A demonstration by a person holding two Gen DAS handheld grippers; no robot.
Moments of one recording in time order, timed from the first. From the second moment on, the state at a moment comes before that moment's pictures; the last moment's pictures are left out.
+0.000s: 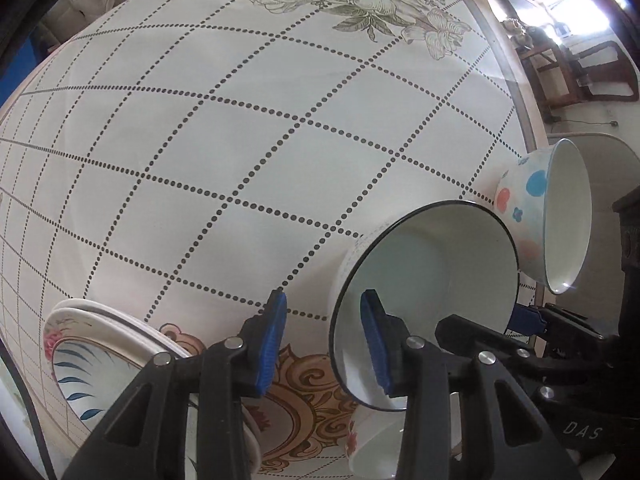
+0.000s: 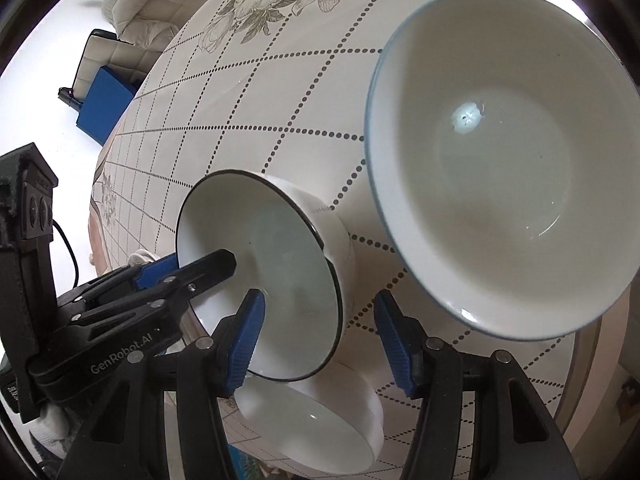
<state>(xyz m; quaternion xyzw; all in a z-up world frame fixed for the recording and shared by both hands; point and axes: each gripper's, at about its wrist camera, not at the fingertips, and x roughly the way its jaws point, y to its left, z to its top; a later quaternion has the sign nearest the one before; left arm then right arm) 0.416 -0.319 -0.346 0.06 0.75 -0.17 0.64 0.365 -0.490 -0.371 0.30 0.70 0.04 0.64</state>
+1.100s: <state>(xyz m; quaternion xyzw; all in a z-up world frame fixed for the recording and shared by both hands) 0.418 -0.344 -0.327 0.08 0.73 -0.17 0.66 0.376 -0.496 -0.369 0.29 0.71 0.01 0.64</state>
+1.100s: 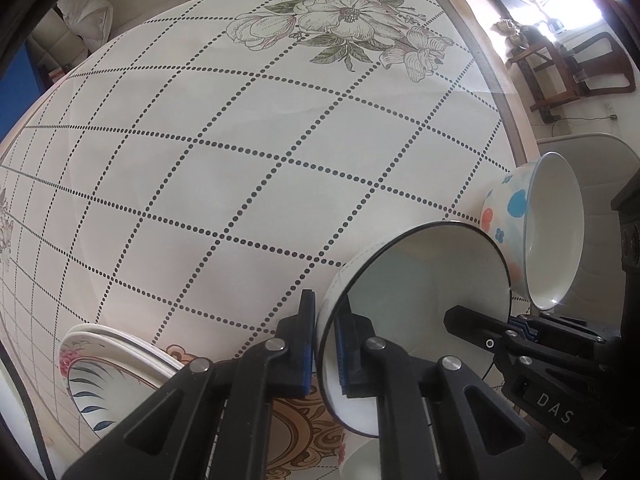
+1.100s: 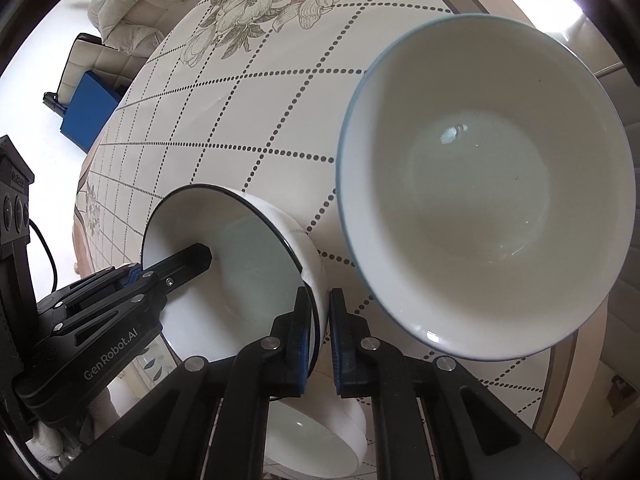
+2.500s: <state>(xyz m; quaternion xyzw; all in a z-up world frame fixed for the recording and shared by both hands) 0.309 -0.329 -0.286 0.12 0.73 -0.20 0.65 0.256 -0.475 -0.311 0.27 0.72 0.01 0.64</state>
